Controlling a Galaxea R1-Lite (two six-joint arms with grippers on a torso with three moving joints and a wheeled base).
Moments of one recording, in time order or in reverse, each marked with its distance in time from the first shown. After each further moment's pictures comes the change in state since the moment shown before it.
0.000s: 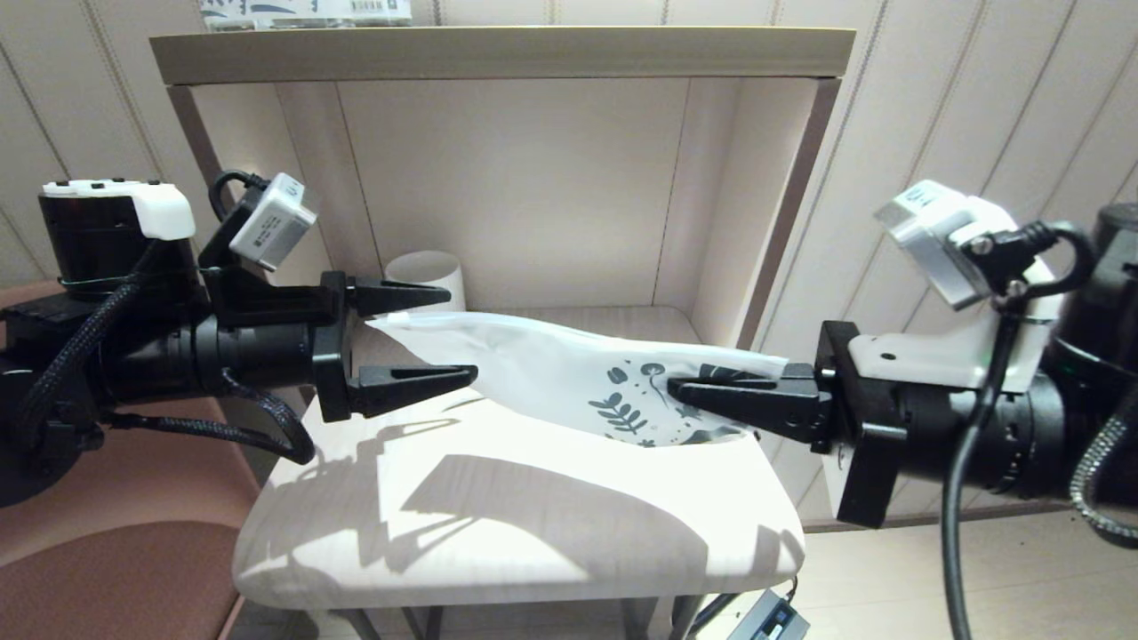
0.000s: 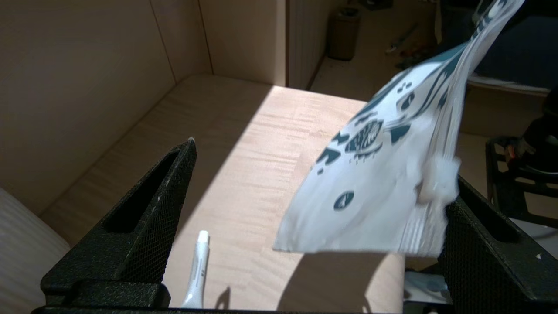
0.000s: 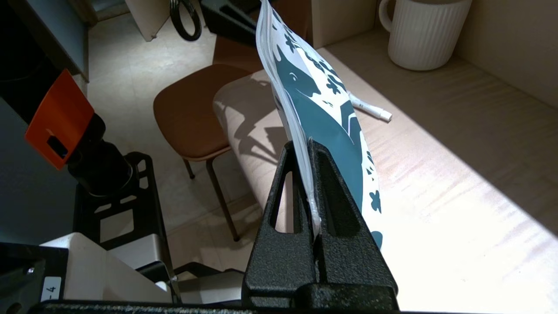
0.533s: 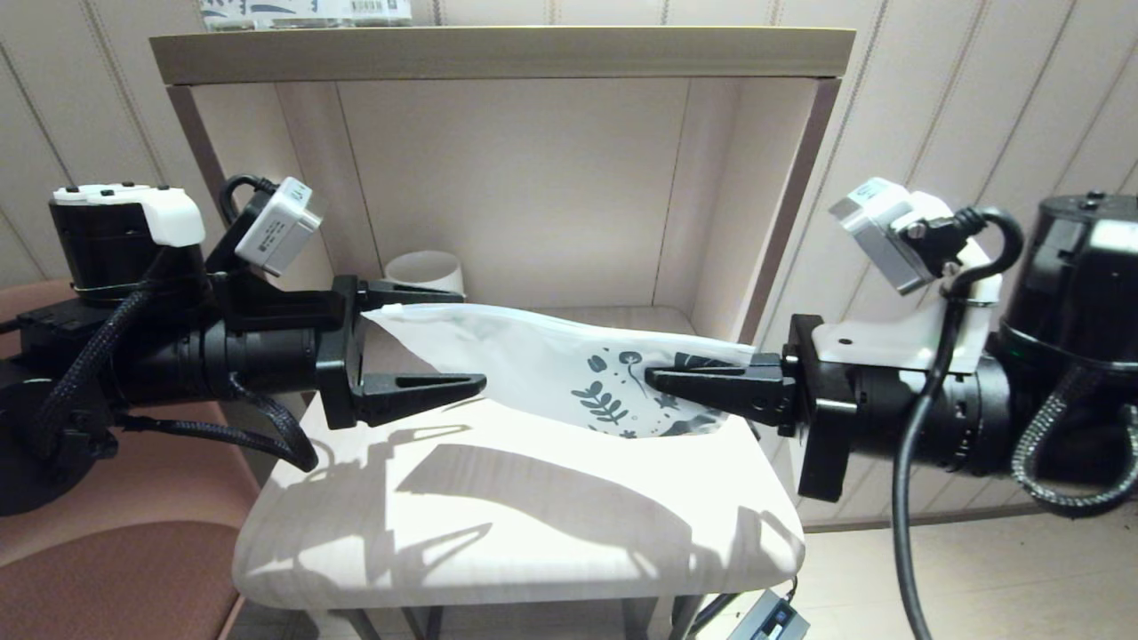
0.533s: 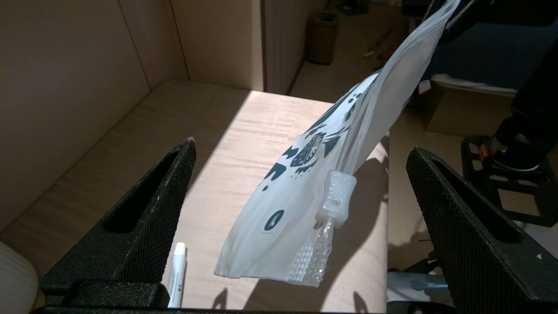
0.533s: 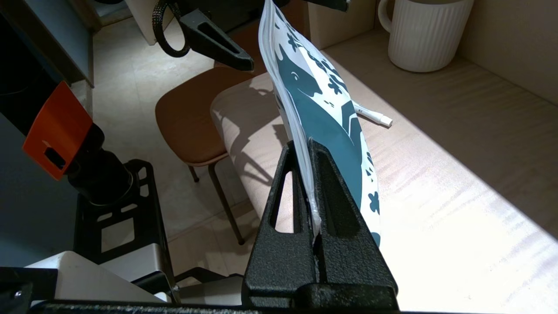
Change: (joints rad) left arm -0.016 0.014 0.015 -0.040 -0.047 -0.026; right arm 0.001 0.060 -0.050 -0.006 0.004 0.027
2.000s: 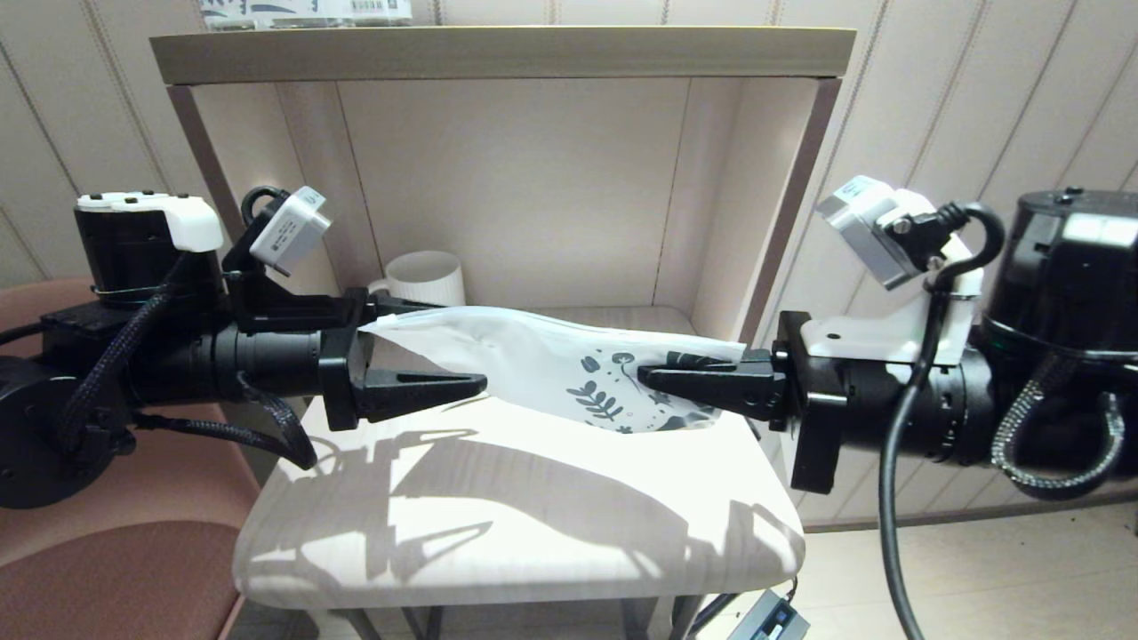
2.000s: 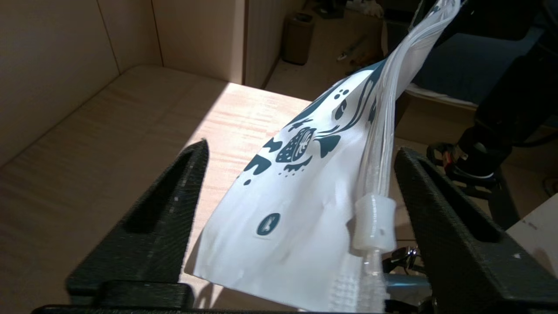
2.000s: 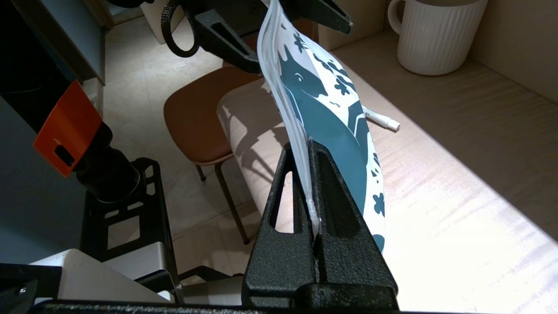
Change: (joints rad) left arm 0.001 0.030 -0.006 -0.002 -0.059 -0.090; right arm -0.011 0.020 -0.017 -0.002 0.043 0.000
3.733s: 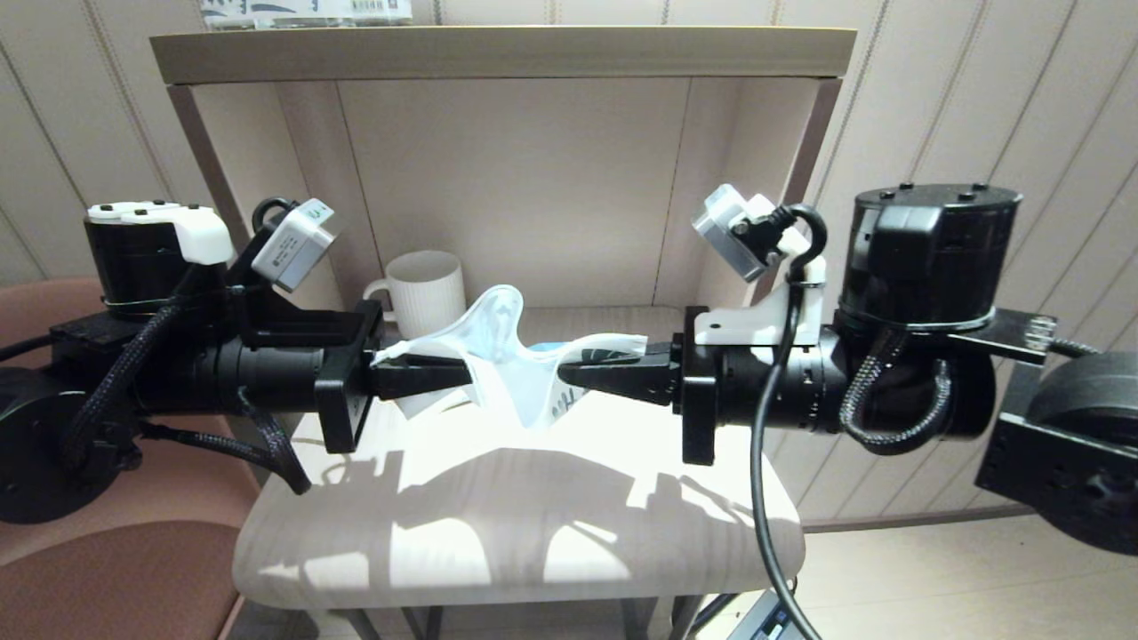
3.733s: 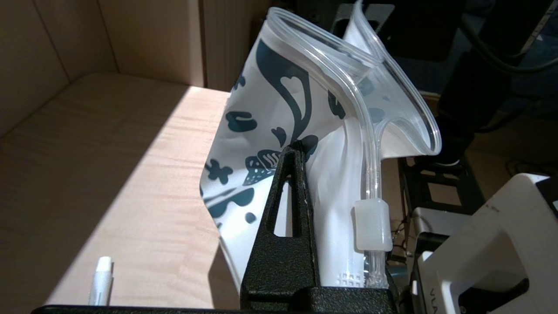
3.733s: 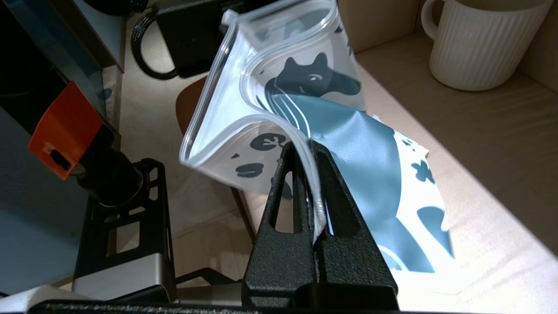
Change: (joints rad) left arm -0.034 0.000 0.029 -0.027 -0.072 0.005; right arm 0.061 0.182 -0.163 0.011 0.014 -0.008
